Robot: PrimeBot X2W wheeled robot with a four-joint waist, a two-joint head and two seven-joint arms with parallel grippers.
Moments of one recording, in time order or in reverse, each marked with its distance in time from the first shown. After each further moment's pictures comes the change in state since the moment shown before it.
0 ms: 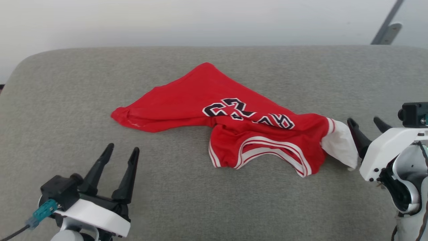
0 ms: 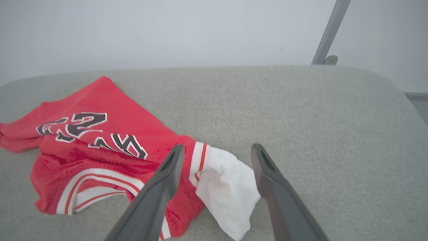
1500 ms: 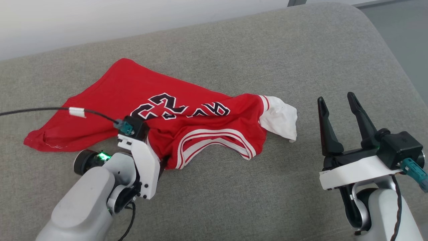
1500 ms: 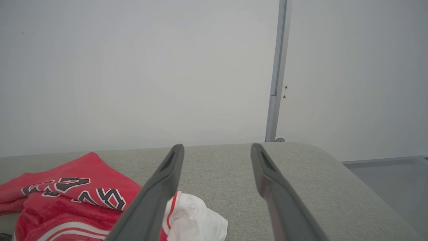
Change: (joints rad) left arm -0.457 0.010 -0.357 0.384 -0.085 0.099 0.740; right arm 0.065 0.107 0.165 -0.019 -0.104 0.000 -0.716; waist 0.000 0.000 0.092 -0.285
